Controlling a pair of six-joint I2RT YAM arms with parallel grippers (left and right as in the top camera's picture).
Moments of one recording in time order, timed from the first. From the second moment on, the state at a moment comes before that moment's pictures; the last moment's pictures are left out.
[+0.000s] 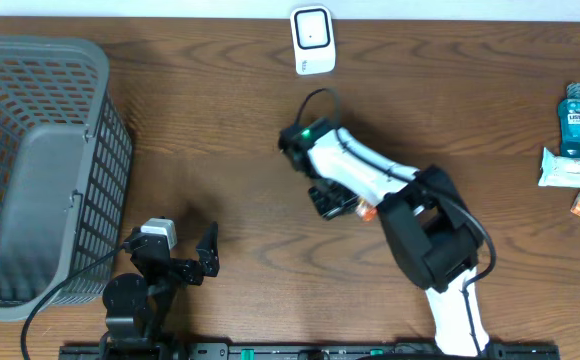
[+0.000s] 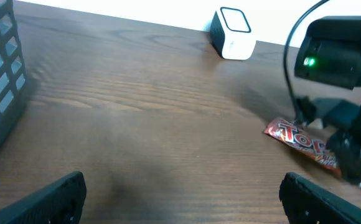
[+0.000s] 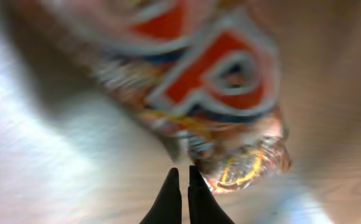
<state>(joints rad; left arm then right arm) -0.01 0.02 0.12 -0.42 0.24 -0.17 0.64 2.19 1.59 -1.27 0.25 0.31</state>
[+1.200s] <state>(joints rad) -0.01 0.02 0.12 -0.42 0.24 -0.17 0.64 2.02 1.29 -0.75 0.41 -0.21</state>
